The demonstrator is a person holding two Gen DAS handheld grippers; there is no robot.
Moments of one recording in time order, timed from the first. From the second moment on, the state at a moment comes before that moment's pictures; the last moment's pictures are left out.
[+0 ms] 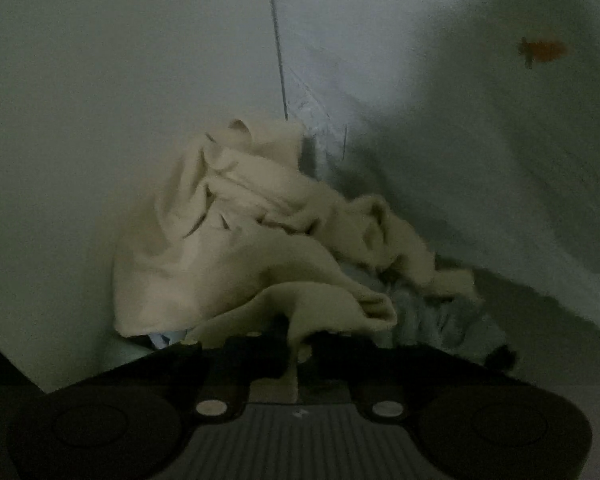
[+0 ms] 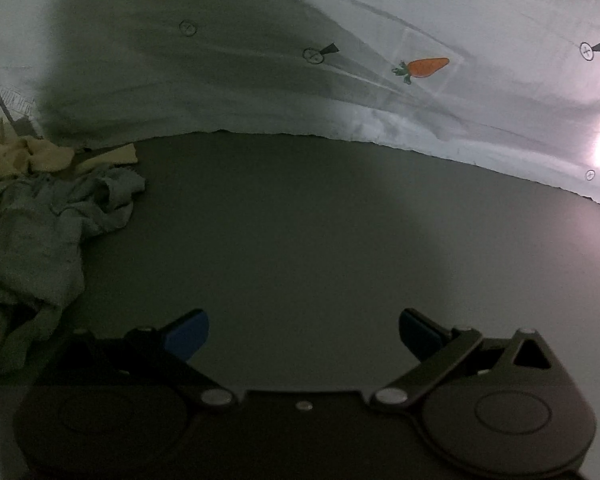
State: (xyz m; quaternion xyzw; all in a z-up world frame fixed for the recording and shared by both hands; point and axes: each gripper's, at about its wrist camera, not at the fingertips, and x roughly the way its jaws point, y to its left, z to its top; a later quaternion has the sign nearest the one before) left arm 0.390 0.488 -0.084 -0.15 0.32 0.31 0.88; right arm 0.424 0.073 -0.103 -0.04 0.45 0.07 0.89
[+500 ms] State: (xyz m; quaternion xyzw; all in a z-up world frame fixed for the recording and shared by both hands) left arm 0.338 0.208 0.107 -0.12 0.12 0.06 0.98; right arm 0.366 -0.079 -0.058 0.07 0.37 0.08 0.92
